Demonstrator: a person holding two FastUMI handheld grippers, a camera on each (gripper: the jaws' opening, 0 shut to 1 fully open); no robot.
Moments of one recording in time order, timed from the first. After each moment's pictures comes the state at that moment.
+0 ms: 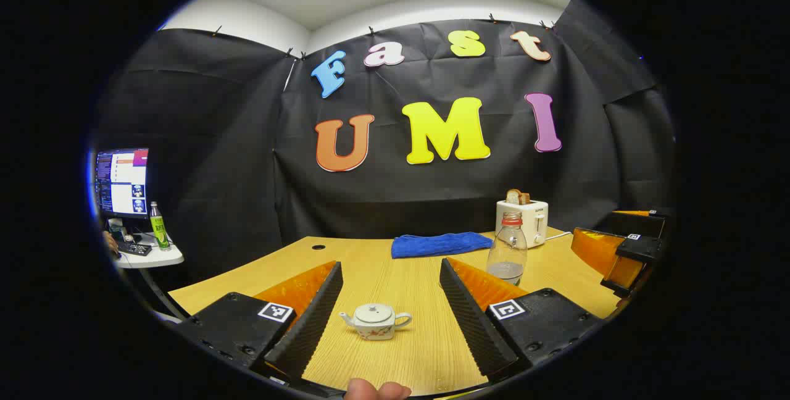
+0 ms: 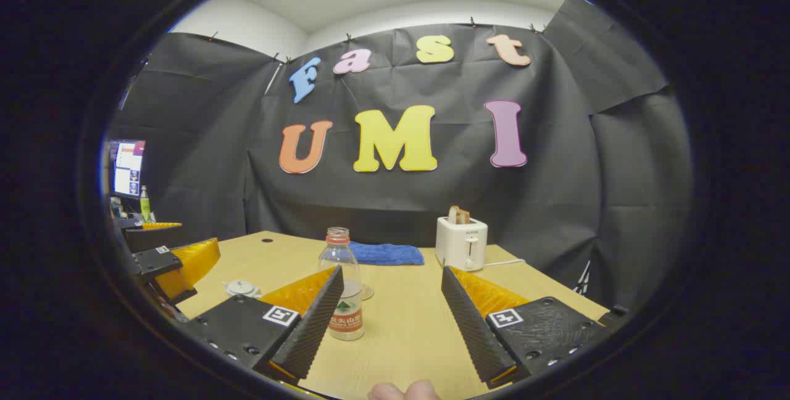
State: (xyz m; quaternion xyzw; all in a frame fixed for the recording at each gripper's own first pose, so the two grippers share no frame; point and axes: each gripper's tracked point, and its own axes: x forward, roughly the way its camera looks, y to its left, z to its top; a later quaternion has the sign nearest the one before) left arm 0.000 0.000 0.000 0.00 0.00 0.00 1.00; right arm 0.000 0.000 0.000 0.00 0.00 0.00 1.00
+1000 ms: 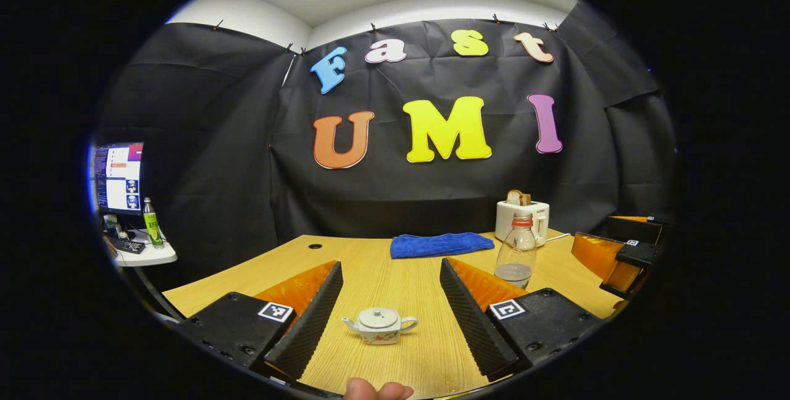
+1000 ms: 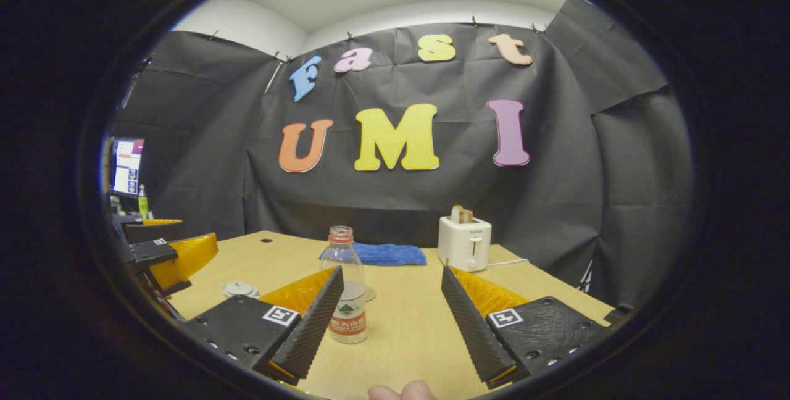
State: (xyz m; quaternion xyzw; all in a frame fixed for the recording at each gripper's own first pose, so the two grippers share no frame) left arm 0.011 0.014 -0.001 0.00 0.00 -0.01 1.00; right arm 0.011 0.009 -0.005 0.00 0.00 0.00 1.00
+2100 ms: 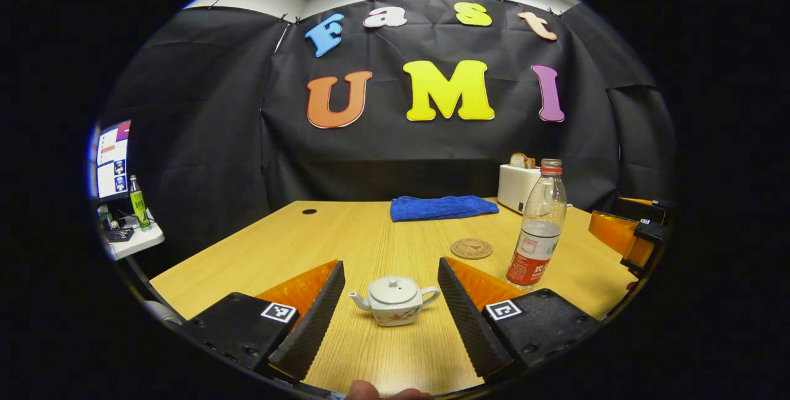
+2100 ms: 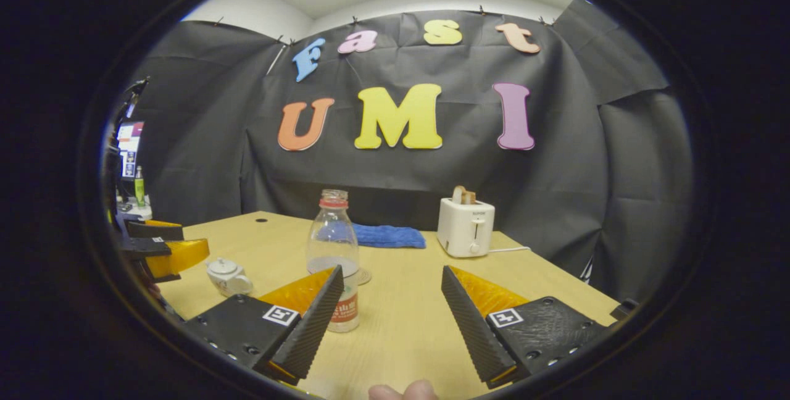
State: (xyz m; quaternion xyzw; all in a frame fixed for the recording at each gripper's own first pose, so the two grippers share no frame) left arm 0.039 0.033 -0.075 -0.01 0.10 -0.04 0.99; right arm 0.030 -0.001 -0.044 -0.02 0.03 -0.01 1.00
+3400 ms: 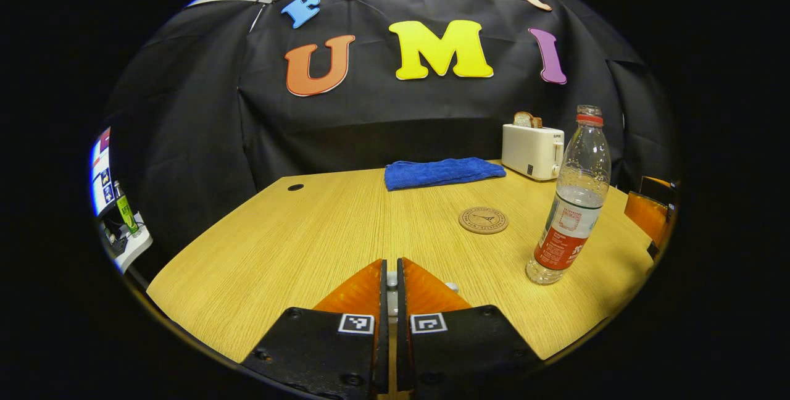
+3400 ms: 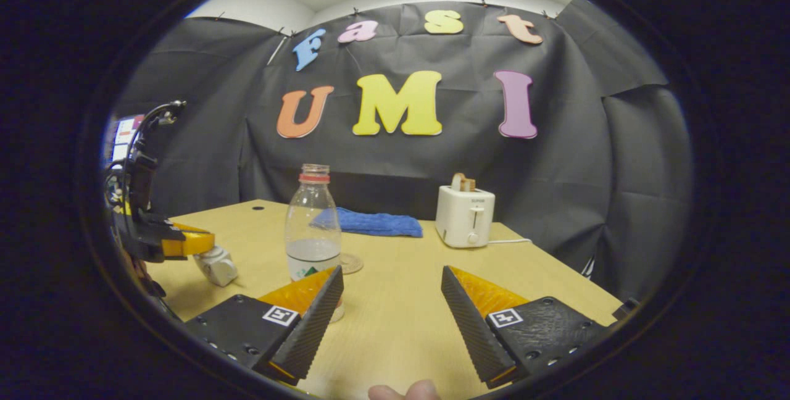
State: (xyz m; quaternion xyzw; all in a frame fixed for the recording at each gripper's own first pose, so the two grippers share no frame) left arm 0.082 0.025 -0.114 0.03 0.17 -0.05 0.98; right arm 0.042 0.000 -0.071 -0.03 0.06 0.03 1.00
